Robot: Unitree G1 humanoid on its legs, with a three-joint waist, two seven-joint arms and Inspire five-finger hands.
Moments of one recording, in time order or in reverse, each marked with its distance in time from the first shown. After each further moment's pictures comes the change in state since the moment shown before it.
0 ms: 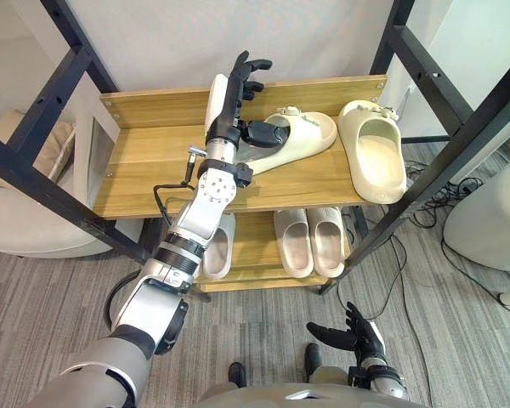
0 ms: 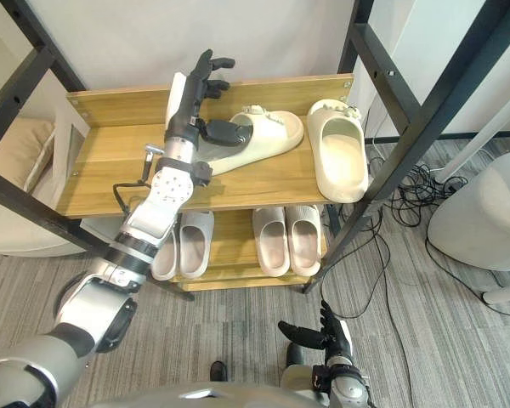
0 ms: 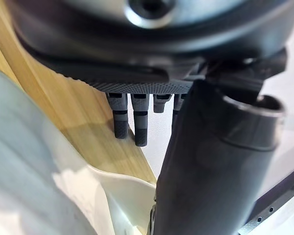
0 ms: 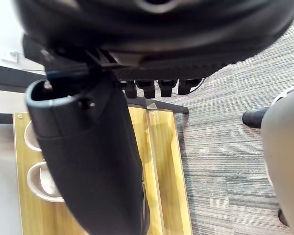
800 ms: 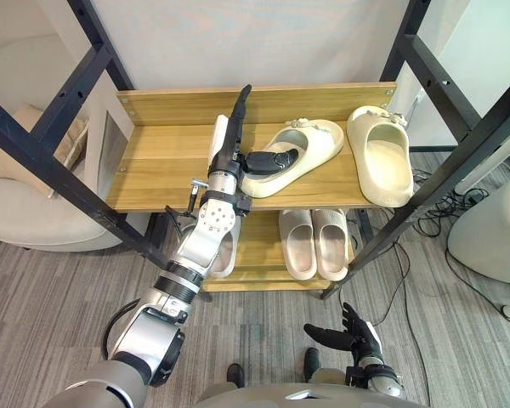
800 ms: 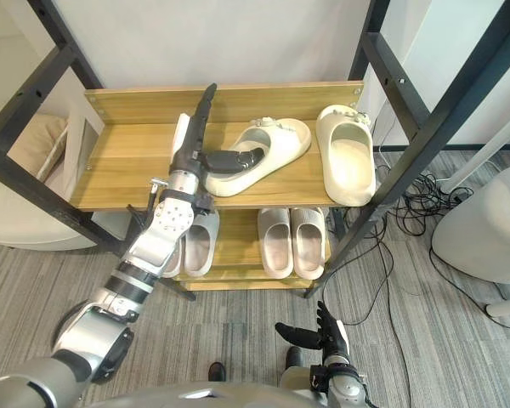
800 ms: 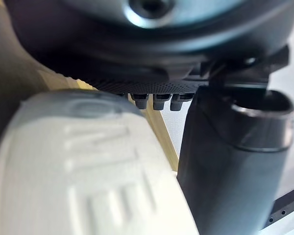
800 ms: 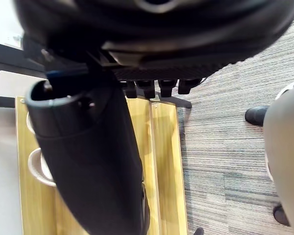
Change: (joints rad) left arm 0.193 -0.006 -0.001 -0.085 -0.037 -0.012 0.000; right arm -0.026 -0.004 0.021 0.035 -0.002 0.007 0.002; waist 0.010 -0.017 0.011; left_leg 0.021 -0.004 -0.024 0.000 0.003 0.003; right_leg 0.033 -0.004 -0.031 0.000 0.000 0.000
